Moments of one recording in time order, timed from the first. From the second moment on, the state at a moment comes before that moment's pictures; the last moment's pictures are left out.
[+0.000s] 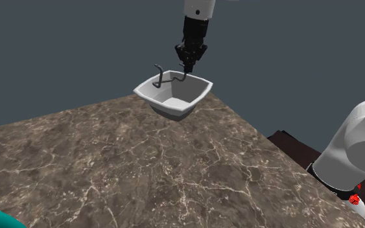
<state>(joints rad) 0.14 -0.14 0.16 -1.95 0.12 1.92 0.27</state>
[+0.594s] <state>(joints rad) 0.14 -0.14 0.16 -1.95 0.12 1.93 0.27</state>
